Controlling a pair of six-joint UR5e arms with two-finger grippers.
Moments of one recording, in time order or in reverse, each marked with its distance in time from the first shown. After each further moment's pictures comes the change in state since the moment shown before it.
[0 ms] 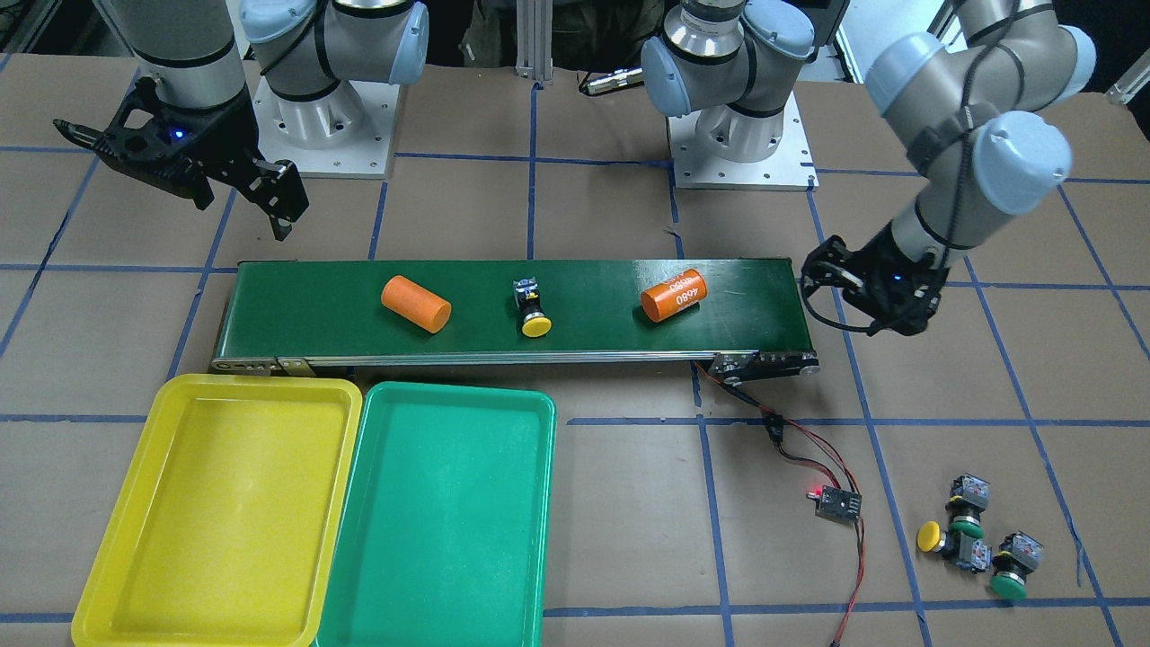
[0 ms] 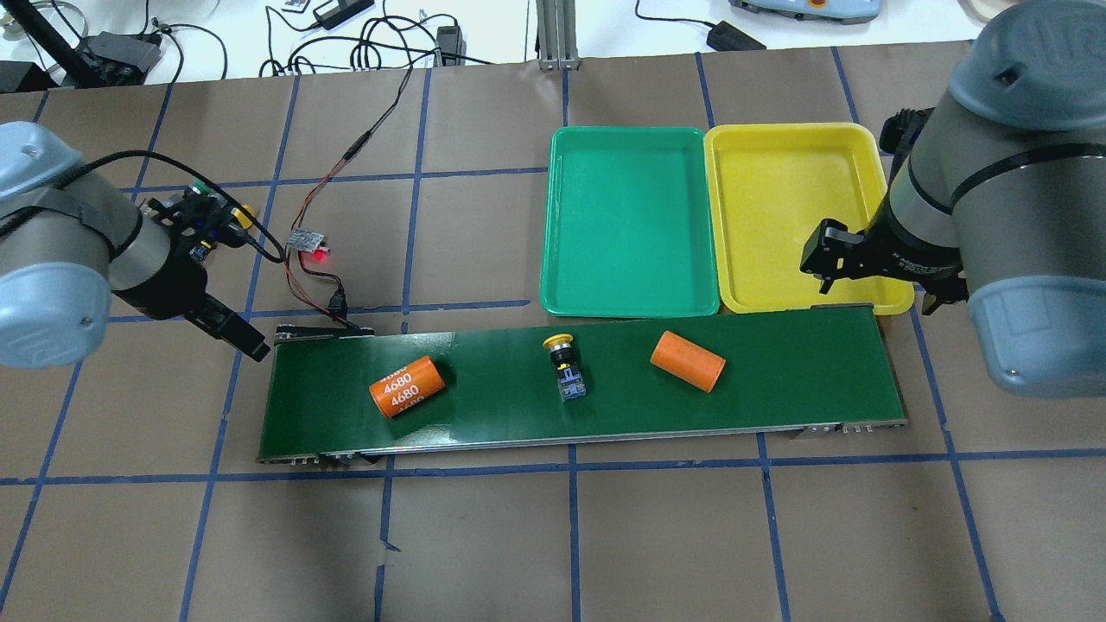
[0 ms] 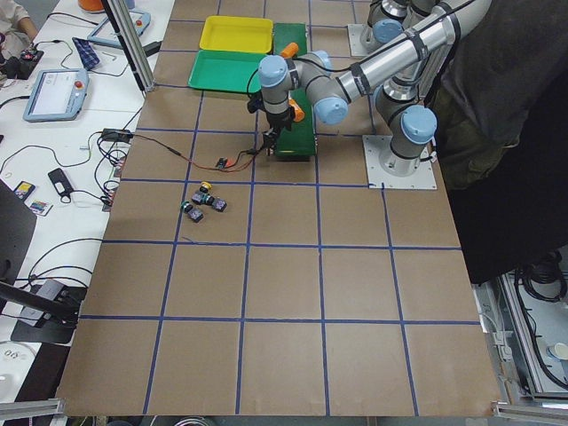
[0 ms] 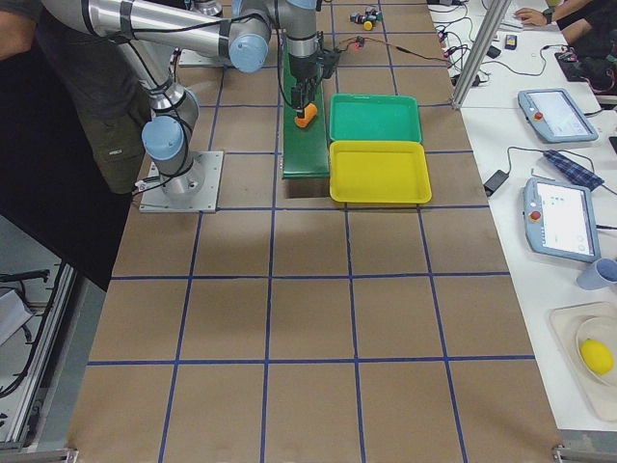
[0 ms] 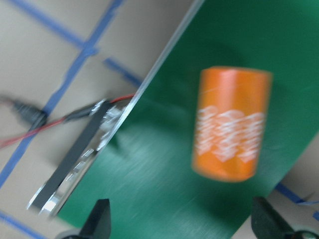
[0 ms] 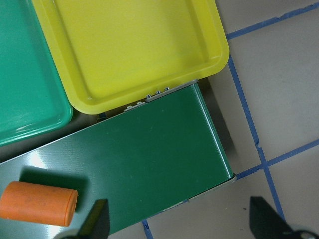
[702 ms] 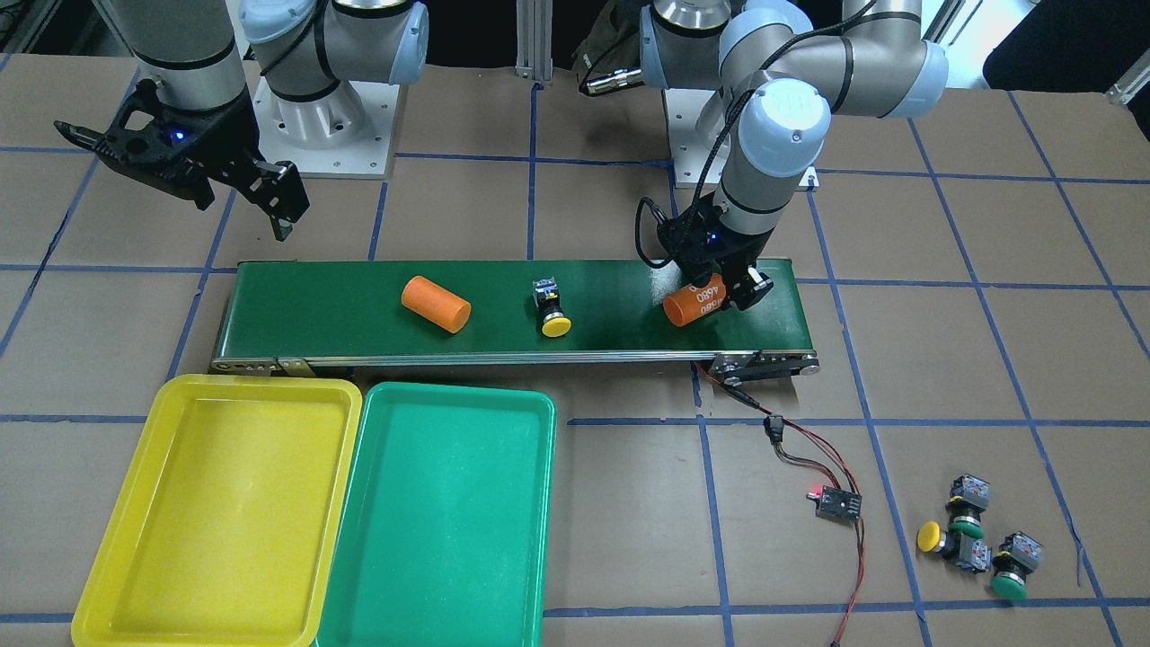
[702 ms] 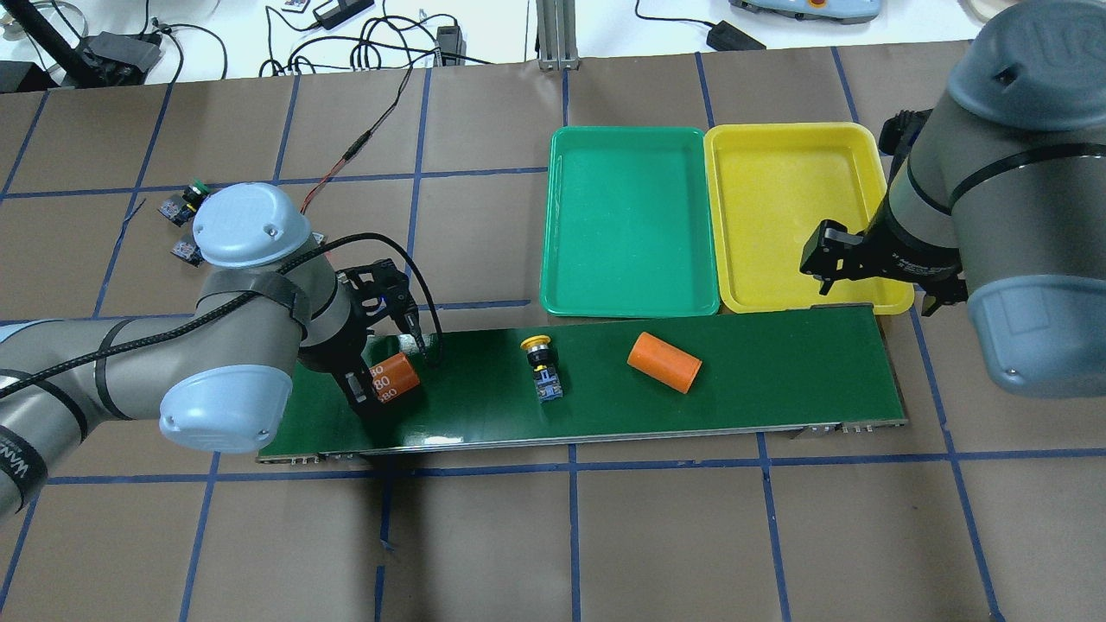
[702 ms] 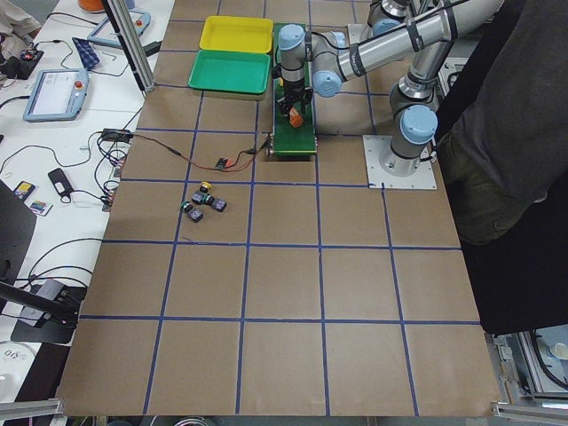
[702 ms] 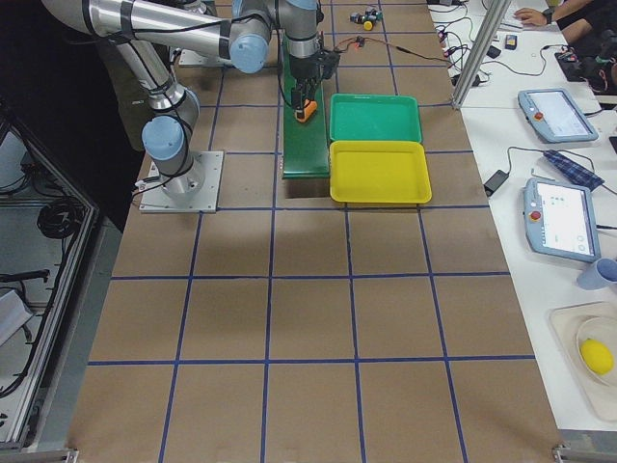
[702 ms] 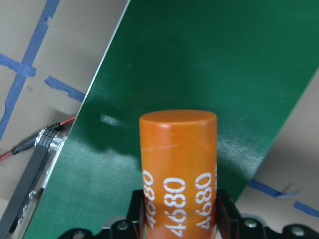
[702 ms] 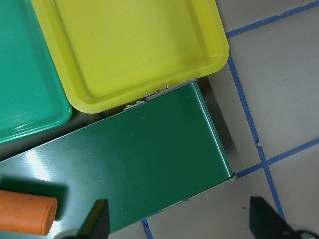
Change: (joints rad) left arm -0.430 0.123 -0.187 0.097 0.088 0.124; right arm 0.000 0.000 0.001 0.003 0.000 0.001
